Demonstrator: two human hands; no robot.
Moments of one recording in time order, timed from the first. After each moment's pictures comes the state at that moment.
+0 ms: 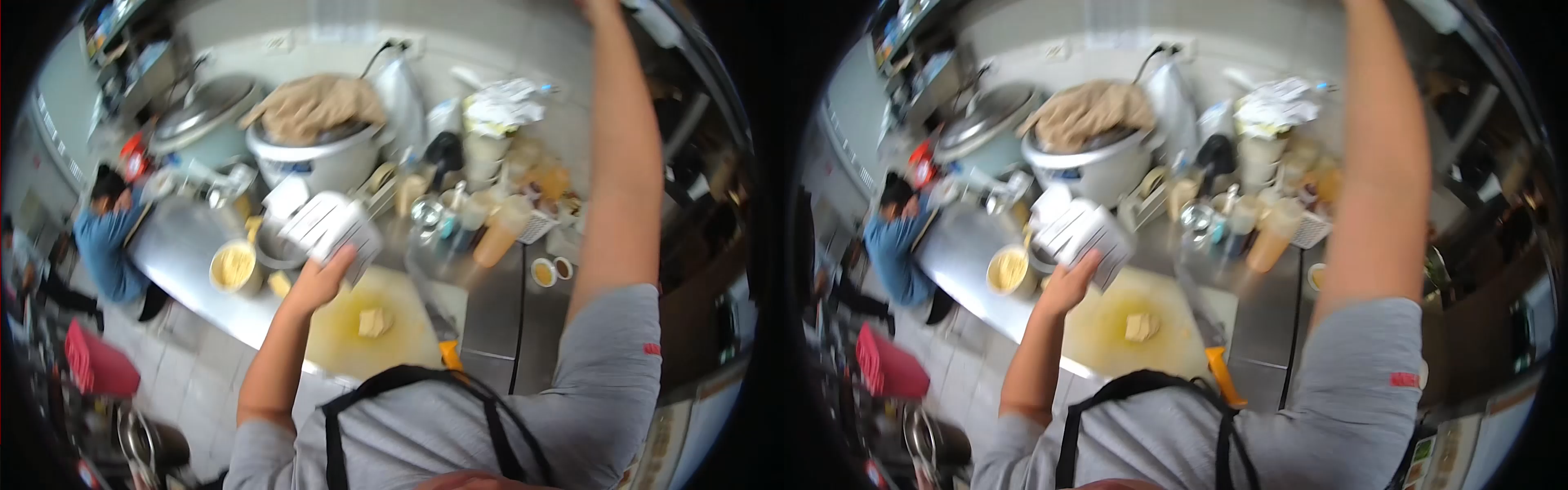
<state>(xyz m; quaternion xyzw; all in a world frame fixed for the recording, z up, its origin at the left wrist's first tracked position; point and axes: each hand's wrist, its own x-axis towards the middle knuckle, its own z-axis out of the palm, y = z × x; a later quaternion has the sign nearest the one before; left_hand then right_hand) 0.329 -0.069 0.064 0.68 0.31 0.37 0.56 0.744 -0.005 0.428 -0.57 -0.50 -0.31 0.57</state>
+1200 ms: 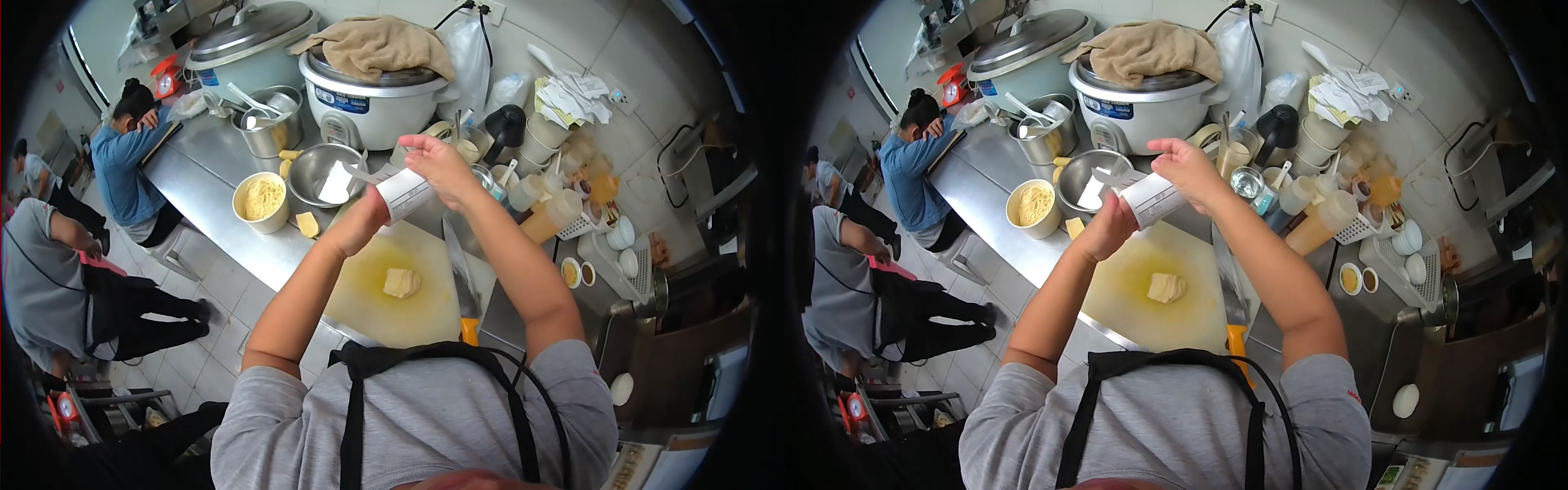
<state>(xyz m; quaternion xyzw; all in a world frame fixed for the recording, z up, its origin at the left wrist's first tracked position) 0.330 -0.037 0.006 0.45 0.15 0.39 0.79 0.493 -0.024 0.074 -0.44 -0.53 0.56 0.46</state>
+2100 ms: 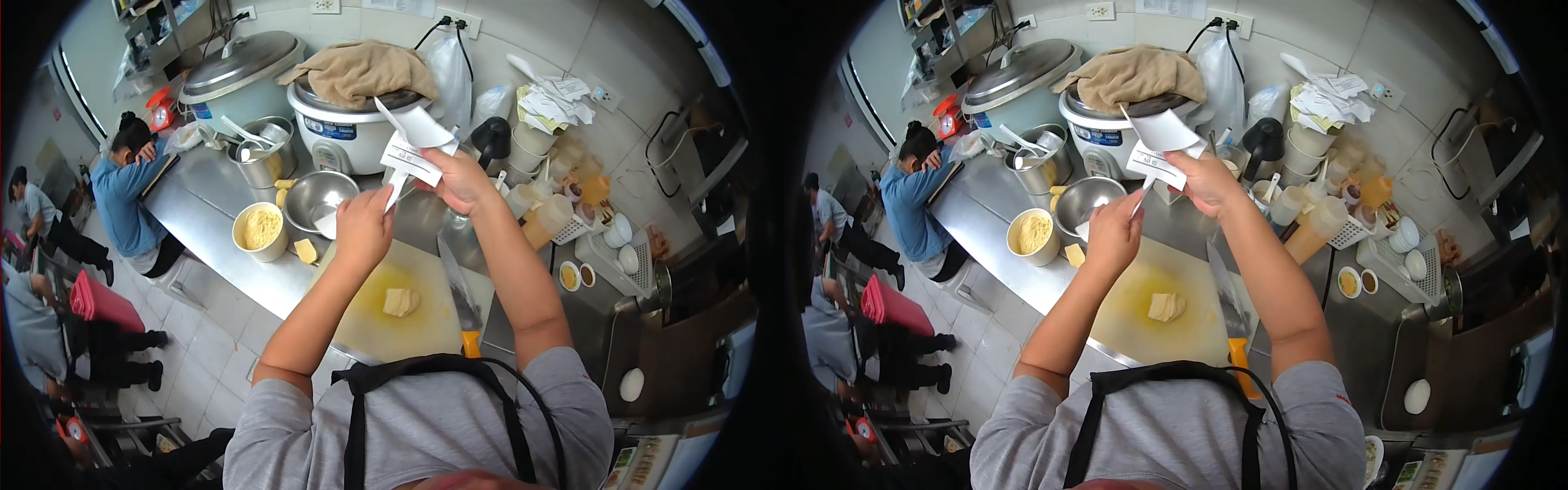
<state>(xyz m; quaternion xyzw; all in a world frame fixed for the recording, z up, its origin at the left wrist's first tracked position) 0.348 -0.043 0.045 0.80 0.41 0.43 0.09 0.520 -0.023 0.097 -0.39 -0.43 0.61 0.54</state>
